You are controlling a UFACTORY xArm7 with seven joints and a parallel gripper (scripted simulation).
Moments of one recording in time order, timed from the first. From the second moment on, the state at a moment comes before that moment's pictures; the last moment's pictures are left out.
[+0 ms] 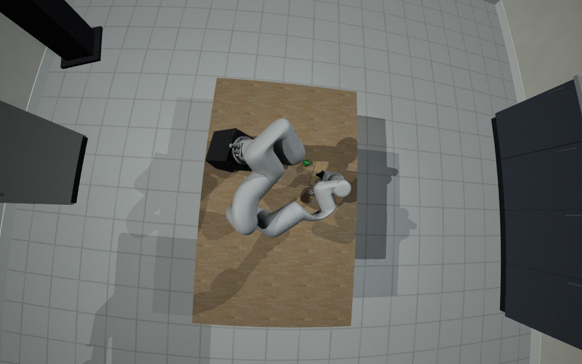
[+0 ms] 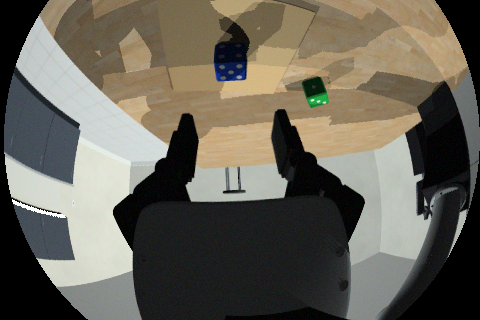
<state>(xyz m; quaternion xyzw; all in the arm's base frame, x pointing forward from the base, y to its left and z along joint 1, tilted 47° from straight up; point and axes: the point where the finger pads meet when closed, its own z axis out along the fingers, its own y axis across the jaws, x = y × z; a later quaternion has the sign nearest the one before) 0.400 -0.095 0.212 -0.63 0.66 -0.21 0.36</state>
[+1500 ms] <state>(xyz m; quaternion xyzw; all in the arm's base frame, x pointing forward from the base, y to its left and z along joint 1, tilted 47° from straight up) 0.400 -0.088 0.214 -0.57 0.72 -0.33 0.23</state>
